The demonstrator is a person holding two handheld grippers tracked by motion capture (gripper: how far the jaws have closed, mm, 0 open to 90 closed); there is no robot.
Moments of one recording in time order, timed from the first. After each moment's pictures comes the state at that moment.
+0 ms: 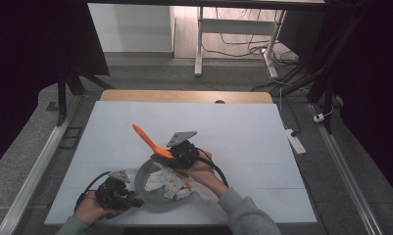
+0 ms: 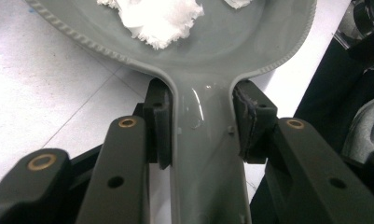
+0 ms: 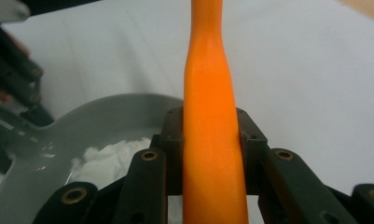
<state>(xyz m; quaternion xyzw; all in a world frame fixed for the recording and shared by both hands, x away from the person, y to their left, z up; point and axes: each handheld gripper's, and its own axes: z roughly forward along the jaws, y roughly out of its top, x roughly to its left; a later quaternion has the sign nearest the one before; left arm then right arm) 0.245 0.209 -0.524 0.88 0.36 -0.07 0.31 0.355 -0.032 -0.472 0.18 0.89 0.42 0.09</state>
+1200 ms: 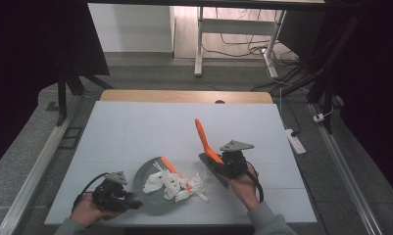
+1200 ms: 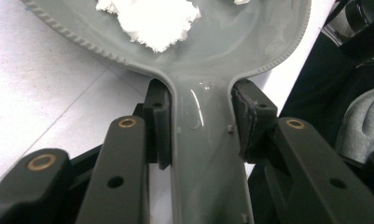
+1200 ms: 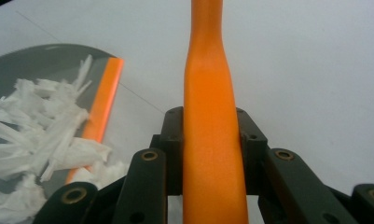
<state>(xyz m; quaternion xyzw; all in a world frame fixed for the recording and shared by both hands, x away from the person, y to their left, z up) 0.238 0.215 -0.521 0.88 0.34 -0.07 0.32 0.333 -0.164 -0.481 0.37 0.82 0.41 0.14</state>
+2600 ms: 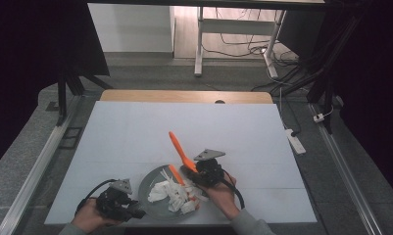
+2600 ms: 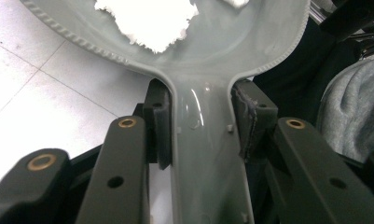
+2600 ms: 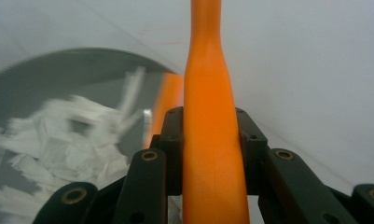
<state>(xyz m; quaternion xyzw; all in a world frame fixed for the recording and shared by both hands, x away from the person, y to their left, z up) 0.224 0.198 -0.520 0.90 0.30 -0.08 0.31 0.309 -0.094 -0.496 0.34 0.85 0.38 0.11</state>
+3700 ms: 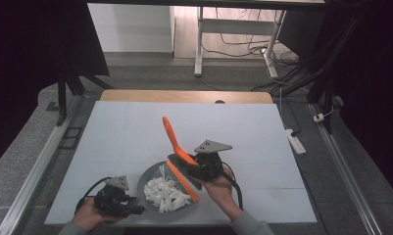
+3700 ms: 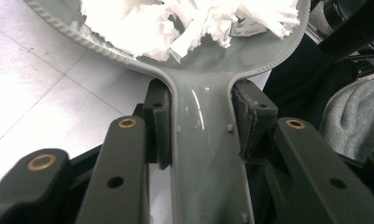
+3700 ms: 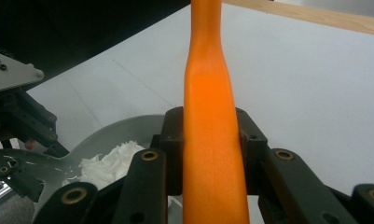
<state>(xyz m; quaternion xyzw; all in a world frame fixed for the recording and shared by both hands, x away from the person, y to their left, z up) 0.229 0.207 -0.521 0.88 0.32 -0.08 0.34 0.307 -0.094 -0.450 0.31 0.81 0.49 0.10</state>
